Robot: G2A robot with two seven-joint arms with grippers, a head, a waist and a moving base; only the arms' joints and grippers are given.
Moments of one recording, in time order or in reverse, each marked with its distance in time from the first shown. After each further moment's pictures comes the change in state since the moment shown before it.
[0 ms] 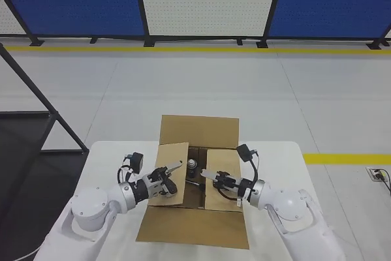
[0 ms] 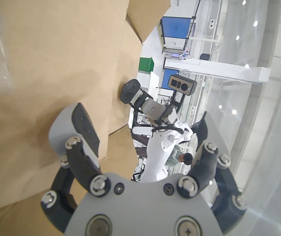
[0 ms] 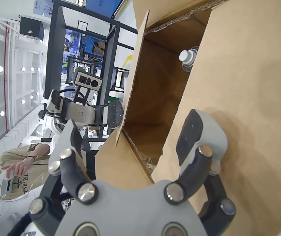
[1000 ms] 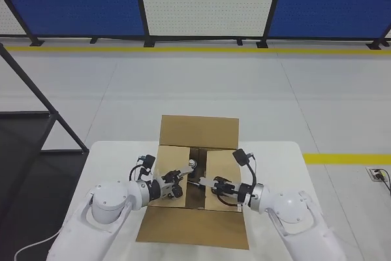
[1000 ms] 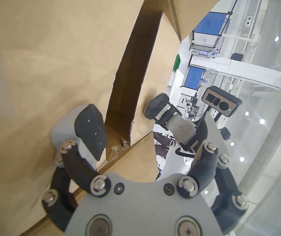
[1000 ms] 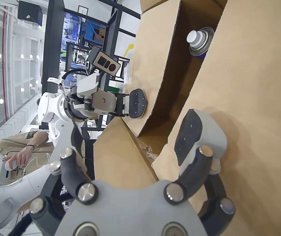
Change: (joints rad) left arm -0.093 -0.017 0.126 0.102 0.078 0.069 0.001; right arm -0.004 0.019 -0.021 -0.005 0.003 -0.038 0.059
